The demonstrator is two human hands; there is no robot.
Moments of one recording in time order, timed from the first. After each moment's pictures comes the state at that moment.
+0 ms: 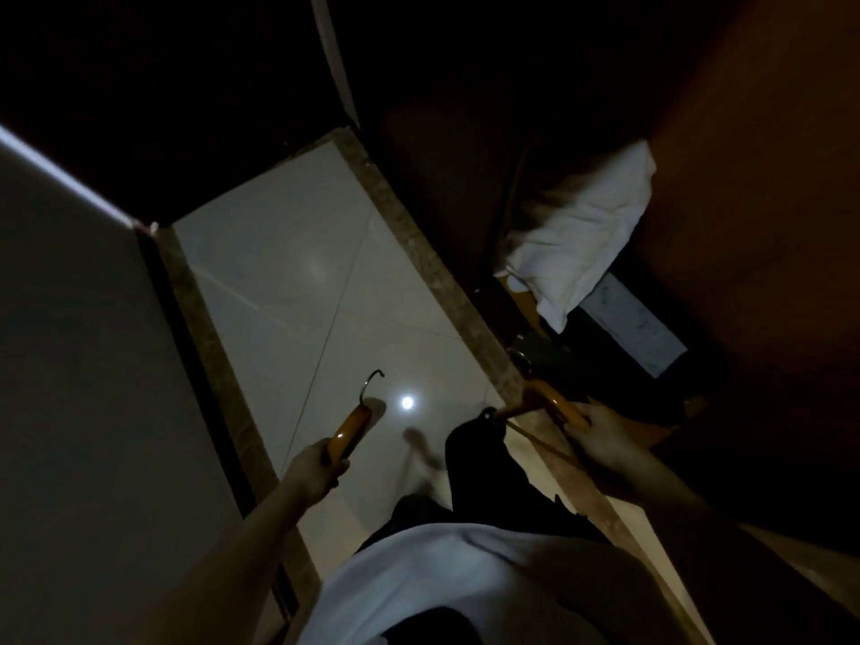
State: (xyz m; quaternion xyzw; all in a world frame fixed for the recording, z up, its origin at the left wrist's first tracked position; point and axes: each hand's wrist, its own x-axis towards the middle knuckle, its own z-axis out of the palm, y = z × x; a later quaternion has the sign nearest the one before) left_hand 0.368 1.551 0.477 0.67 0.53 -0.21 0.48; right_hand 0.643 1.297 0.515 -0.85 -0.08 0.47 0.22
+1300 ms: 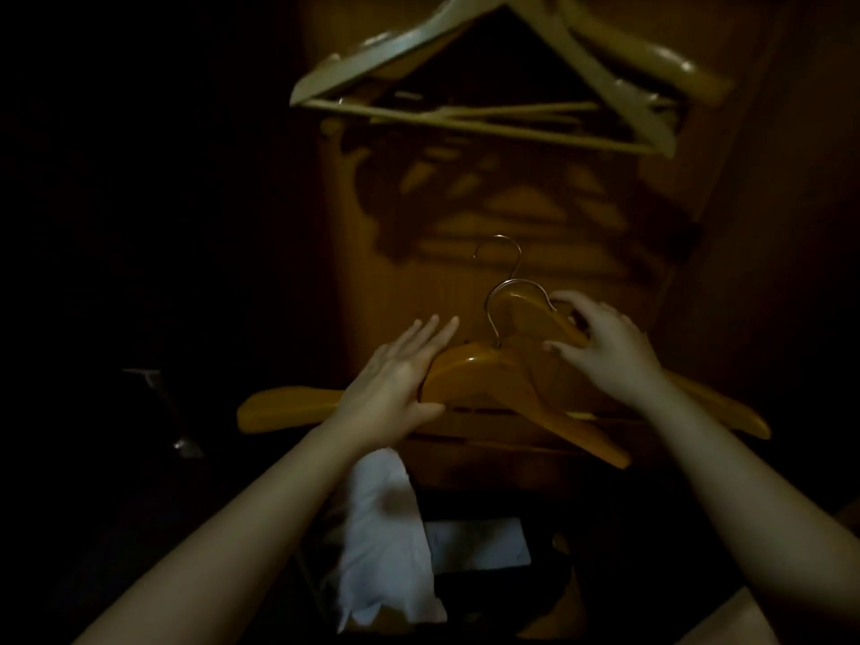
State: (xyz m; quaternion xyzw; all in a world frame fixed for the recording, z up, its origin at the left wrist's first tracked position) left_hand 0.872 1.547 0.817 0.90 -0.38 0.02 0.23; right_hand 0.822 1.296 0.840 -0.95 0.07 -0.17 0.24
